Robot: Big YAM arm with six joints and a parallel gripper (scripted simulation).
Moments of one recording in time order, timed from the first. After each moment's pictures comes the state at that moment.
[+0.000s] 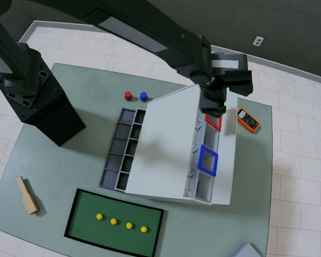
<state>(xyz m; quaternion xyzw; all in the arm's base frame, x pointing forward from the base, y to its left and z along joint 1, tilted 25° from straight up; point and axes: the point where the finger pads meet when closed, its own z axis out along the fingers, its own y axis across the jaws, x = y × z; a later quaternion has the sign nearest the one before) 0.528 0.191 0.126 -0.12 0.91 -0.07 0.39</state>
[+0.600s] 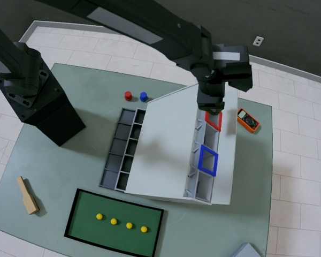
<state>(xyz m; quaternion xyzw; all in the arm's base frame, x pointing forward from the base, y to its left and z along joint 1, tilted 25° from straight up) 0.509 0.187 0.140 -0.12 0.91 -0.09 0.38</state>
